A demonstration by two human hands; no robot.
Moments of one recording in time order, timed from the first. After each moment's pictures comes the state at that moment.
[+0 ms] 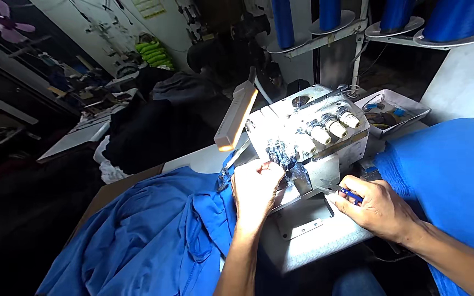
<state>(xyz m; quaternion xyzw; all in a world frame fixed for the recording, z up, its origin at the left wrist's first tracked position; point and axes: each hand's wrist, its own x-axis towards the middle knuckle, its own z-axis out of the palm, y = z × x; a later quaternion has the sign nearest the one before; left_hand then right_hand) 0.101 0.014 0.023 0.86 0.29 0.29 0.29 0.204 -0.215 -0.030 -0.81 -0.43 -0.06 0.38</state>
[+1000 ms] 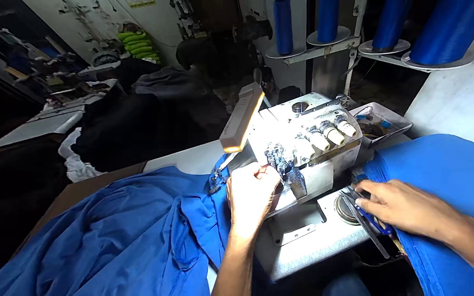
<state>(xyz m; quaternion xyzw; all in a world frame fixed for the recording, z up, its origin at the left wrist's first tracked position) 0.099 0.016 0.022 0.87 0.30 0.27 0.29 0.243 -0.258 0.007 -0.91 -0.40 0.11 0.10</state>
